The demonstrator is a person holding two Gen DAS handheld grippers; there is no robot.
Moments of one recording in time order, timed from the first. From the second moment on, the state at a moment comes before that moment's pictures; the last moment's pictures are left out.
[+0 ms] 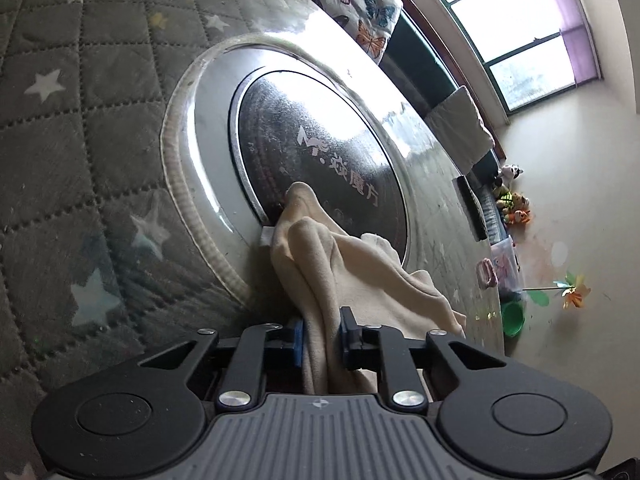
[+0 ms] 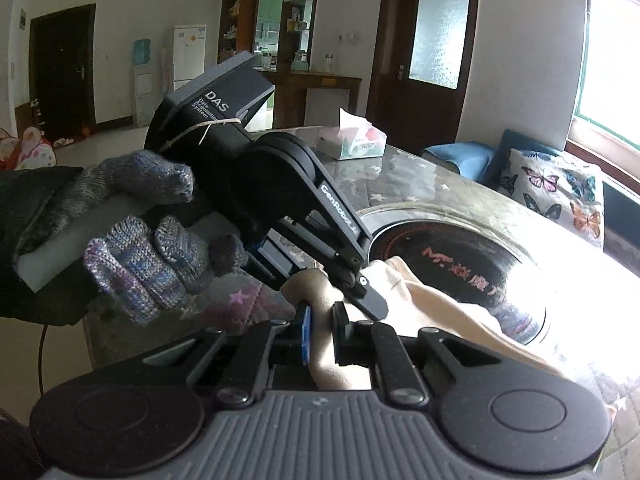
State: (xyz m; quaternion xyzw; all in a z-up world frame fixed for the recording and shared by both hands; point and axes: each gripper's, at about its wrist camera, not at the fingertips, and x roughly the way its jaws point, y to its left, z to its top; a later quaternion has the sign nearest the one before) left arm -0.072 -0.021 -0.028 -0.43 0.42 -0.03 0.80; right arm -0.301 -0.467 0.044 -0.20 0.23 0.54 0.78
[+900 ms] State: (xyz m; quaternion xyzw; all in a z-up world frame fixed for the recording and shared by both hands) left arm -0.071 -0.029 -0.023 -0.38 0.42 -0.02 0.82; right arm -0.161 -0.616 0.008 -0.02 0.33 0.28 0.90
